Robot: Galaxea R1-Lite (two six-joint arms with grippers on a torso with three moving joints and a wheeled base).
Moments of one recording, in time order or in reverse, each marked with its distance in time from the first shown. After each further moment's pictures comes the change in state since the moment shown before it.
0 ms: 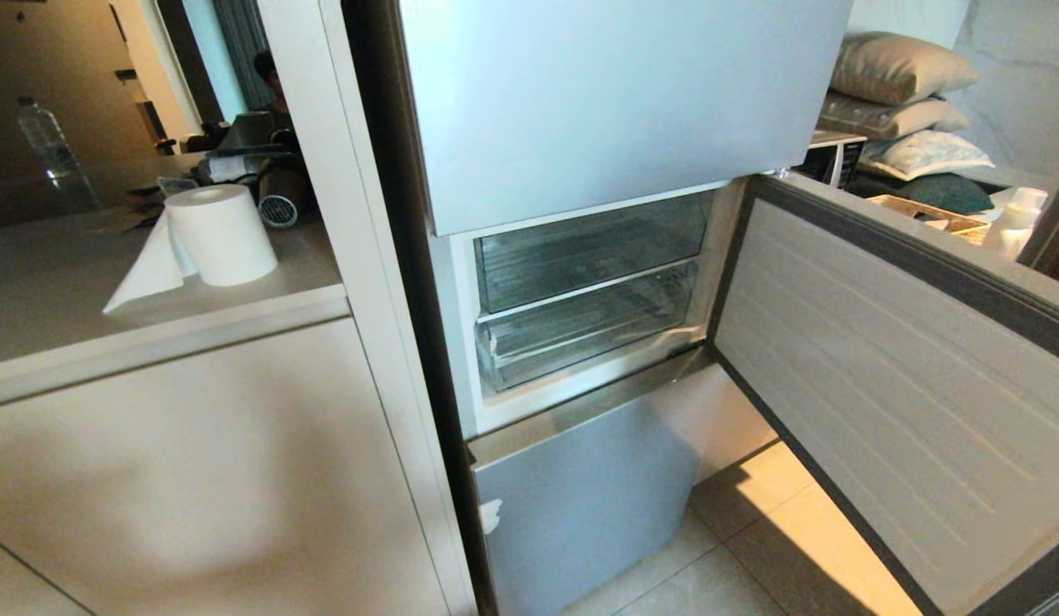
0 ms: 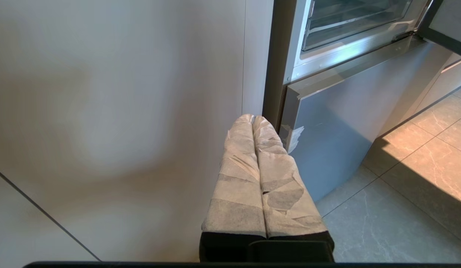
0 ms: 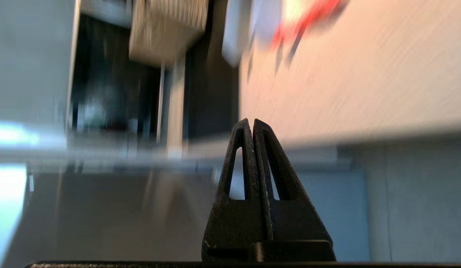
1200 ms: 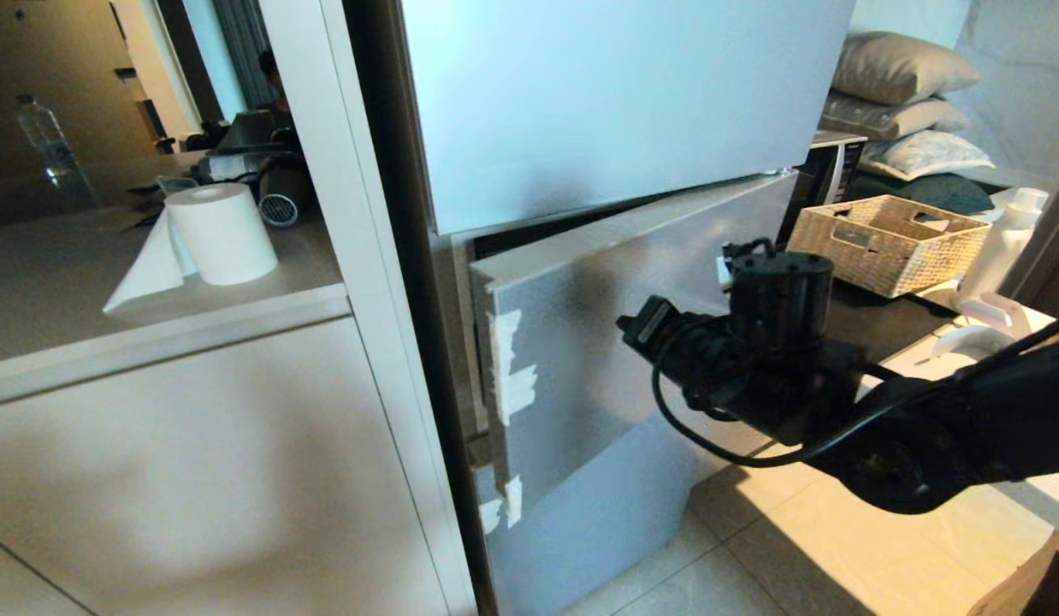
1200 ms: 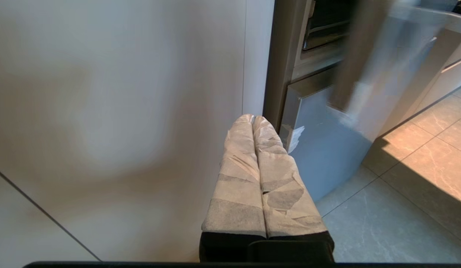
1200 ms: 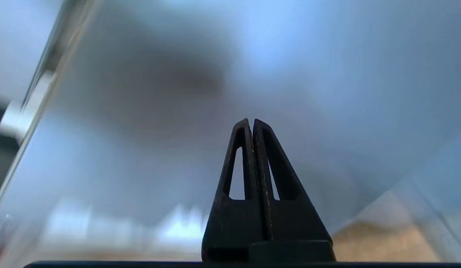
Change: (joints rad) left arm 0.000 0.000 0.000 0.000 0.000 0.000; right arm 1.425 0.090 -0.224 -0.064 -0.536 -0.189
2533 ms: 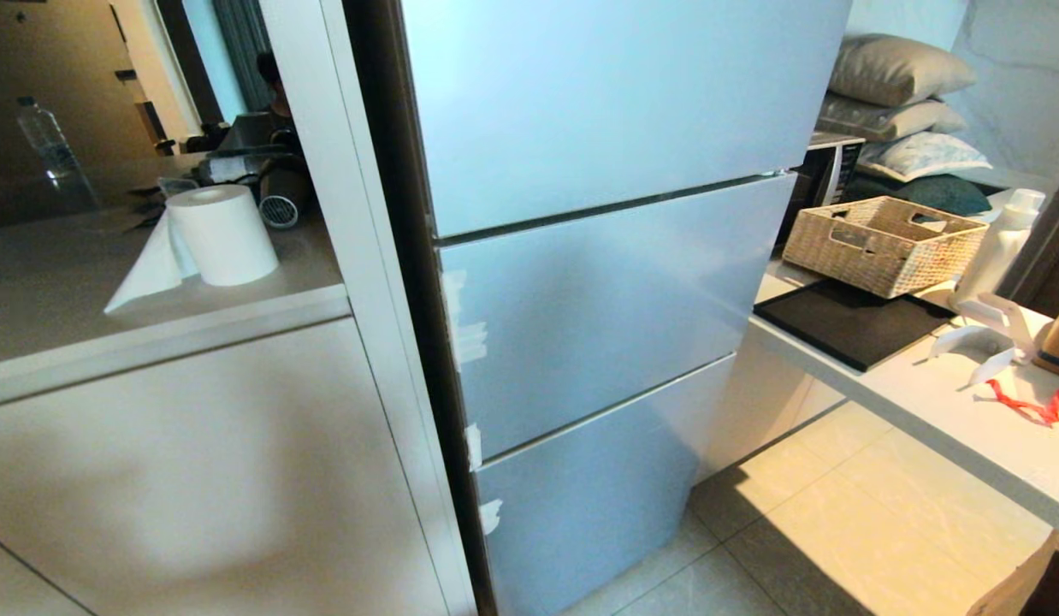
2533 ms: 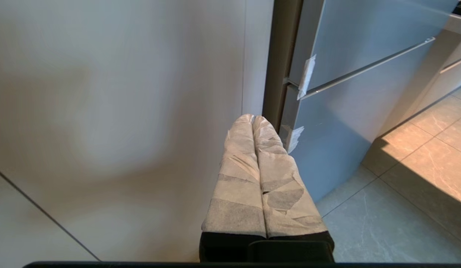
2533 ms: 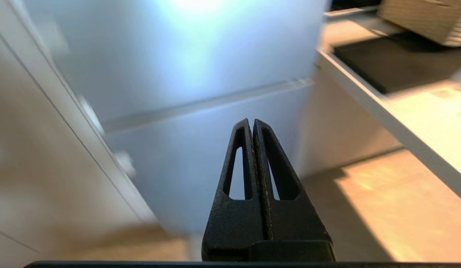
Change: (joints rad) left arm 0.000 0.000 0.000 0.000 0.000 0.000; right arm -0.465 -1.328 0.816 0.424 0.187 -0.770
